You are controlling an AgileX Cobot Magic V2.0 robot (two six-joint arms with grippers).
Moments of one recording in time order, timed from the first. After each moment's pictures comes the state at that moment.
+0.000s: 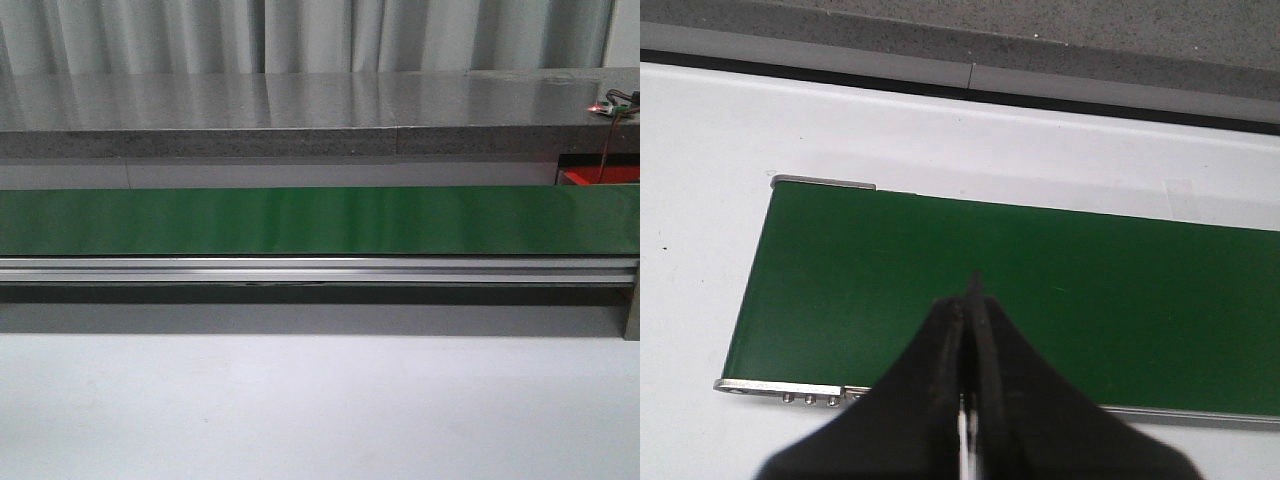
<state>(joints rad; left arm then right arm) 0.16 1.12 -1.15 -0.31 0.82 0.17 -0.07 -0.01 0.03 -0.14 0.02 0.12</state>
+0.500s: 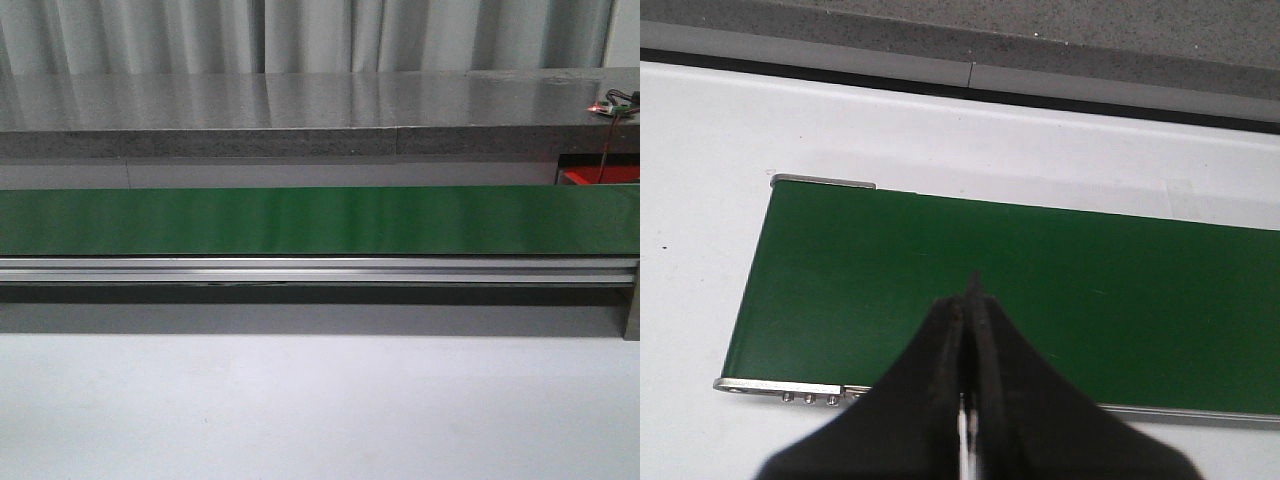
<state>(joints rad) 0.16 1.12 -1.15 -0.31 0.82 0.17 -0.07 -0.01 0.03 -0.13 0.02 0.12</state>
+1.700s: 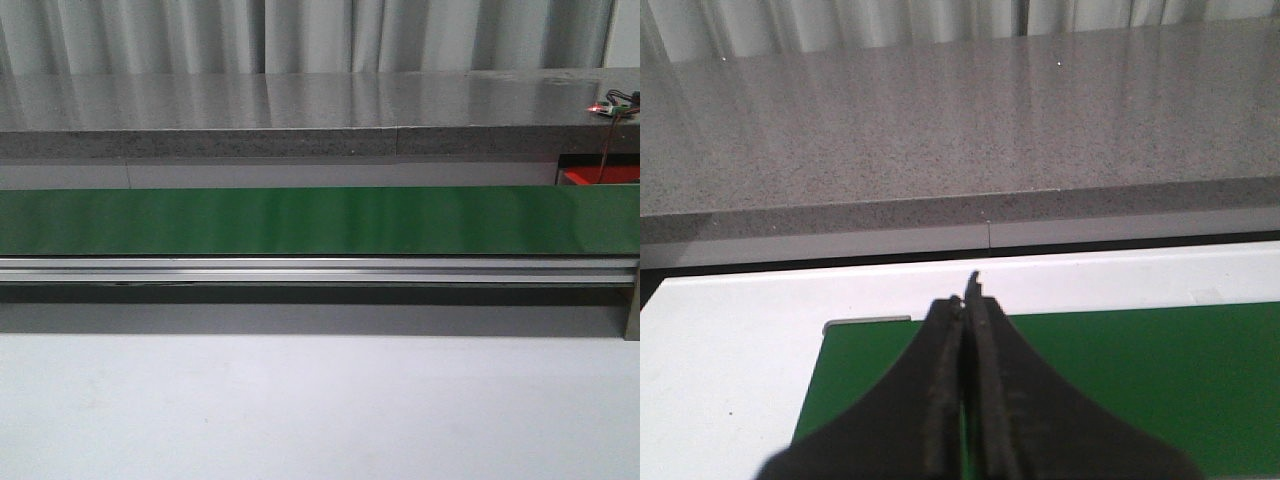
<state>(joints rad) -0.04 0.64 -0.56 0.02 0.21 0.00 -0.07 -0.01 0.03 -0.13 0.02 0.12</state>
